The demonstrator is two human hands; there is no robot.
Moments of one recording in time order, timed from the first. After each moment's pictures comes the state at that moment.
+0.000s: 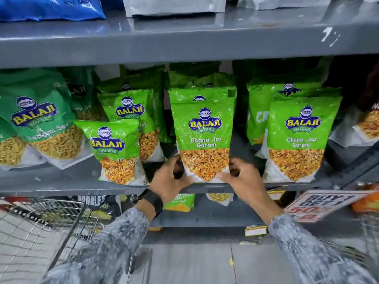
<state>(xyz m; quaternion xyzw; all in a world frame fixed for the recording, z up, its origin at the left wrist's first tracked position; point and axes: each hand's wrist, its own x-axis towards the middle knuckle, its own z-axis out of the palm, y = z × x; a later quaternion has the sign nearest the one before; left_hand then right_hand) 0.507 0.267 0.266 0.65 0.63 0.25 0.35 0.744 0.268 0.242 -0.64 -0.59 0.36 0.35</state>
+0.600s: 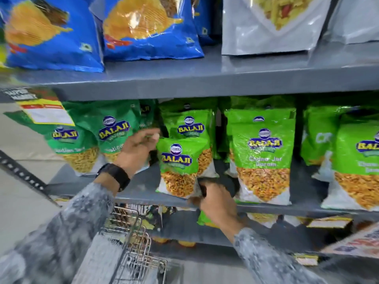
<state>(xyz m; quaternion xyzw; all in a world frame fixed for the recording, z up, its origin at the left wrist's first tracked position) 0.318 0.297 0.386 0.52 0.64 0.47 0.32 0.521 0.268 0.249 -0.65 -0.69 0.27 0.19</state>
